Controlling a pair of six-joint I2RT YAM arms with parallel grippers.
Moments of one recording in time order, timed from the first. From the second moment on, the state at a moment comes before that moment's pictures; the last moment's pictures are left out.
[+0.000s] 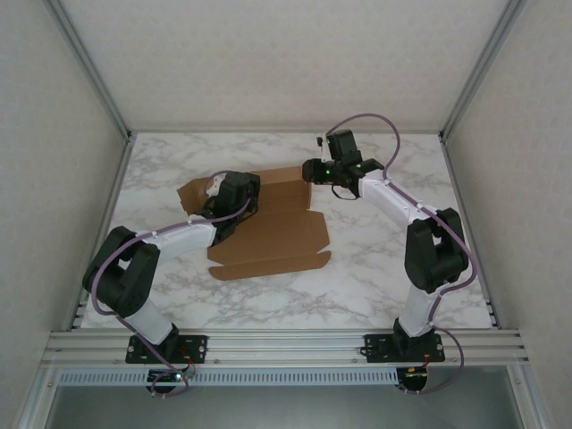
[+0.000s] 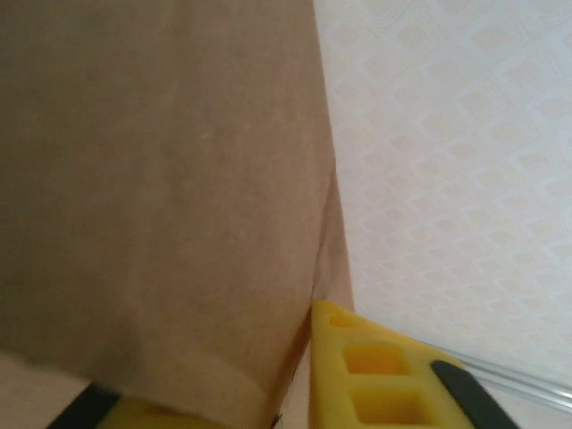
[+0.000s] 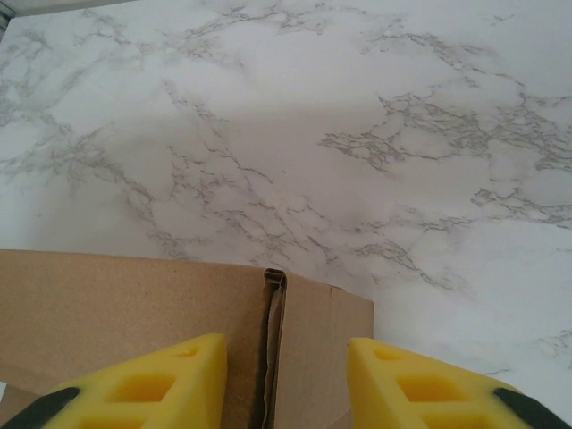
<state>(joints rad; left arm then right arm) -0.52 1.63 0.91 0.28 -0.25 -1.65 0.45 1.81 1.44 -0.39 -0.17 0.35</state>
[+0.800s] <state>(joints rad) -0.49 1.61 0.91 0.19 -0.16 -1.49 0.43 1.64 1.33 -0.43 -0.14 0.40</state>
